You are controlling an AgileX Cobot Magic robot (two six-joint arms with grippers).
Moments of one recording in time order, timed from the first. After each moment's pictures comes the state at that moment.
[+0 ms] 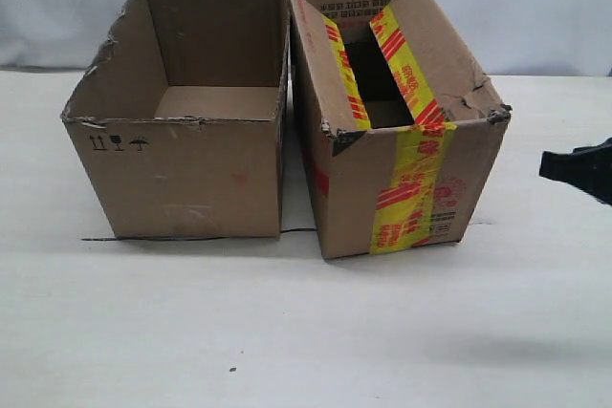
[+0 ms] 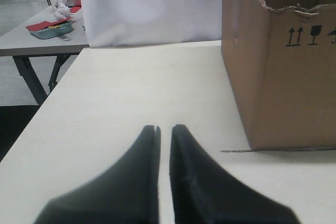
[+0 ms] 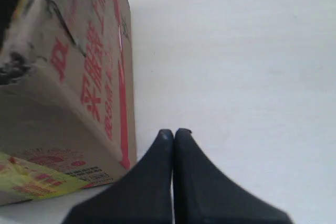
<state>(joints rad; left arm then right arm) 0.06 0.00 0.00 0.01 0.32 0.10 0.22 1.14 -0.50 0.09 0.07 0.05</state>
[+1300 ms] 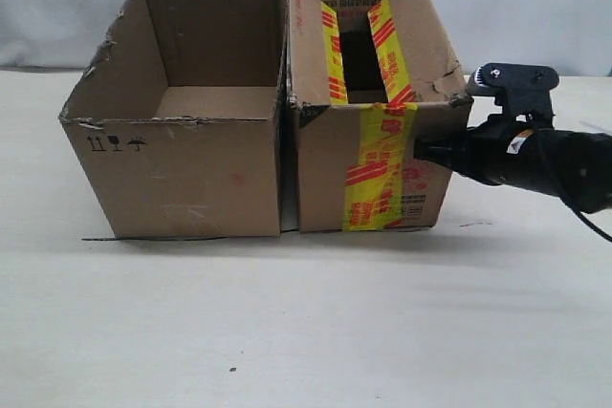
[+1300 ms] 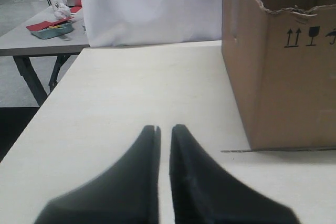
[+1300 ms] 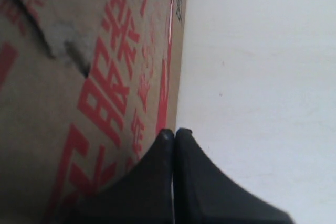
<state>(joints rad) 0.06 0.00 0.00 0.01 0.32 0.10 0.37 1.76 -0.78 0.09 -0.22 0.11</state>
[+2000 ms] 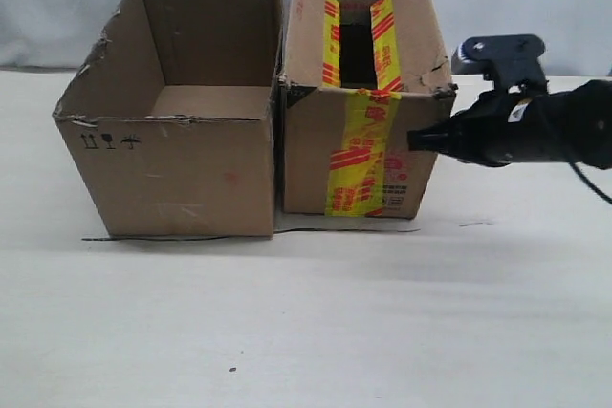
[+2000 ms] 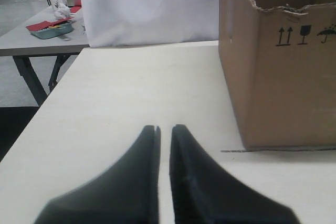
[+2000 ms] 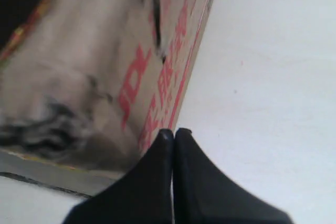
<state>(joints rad) 0.06 0.00 0.00 0.01 0.32 0.10 0.40 1.61 -0.86 0.08 0.09 0.00</state>
